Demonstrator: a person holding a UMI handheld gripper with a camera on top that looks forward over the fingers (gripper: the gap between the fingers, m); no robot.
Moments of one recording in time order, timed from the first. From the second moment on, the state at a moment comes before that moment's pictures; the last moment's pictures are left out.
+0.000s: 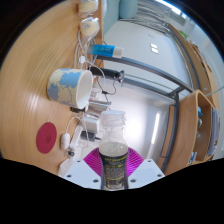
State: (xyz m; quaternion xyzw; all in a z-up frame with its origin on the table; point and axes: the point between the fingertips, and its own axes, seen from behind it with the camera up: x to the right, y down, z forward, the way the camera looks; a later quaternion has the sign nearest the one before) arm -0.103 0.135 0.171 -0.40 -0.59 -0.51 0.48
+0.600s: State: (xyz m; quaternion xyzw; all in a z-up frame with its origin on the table) arm -0.151 0.155 0.159 -0.25 -0.65 -0.61 0.38
